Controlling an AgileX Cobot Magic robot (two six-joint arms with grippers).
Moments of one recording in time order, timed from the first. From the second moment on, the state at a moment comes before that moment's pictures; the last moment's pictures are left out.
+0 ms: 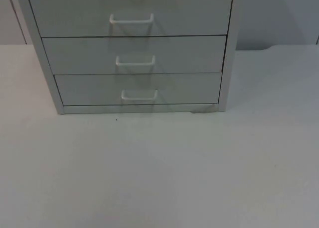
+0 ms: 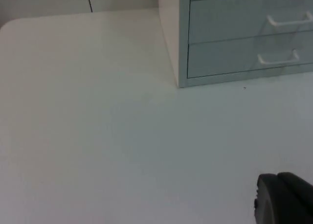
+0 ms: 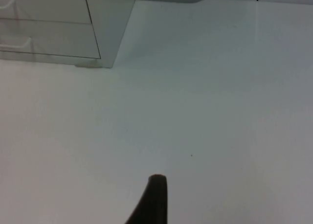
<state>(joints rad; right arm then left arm) 0.12 0.00 -0.52 0.04 1.10 -0.04 -0.02 0.00 -0.51 -0.10 1.08 0.08</state>
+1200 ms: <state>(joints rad) 0.12 0.00 -0.52 0.03 1.09 -0.04 -0.02 0.00 -0.50 -0.06 1.07 0.01</state>
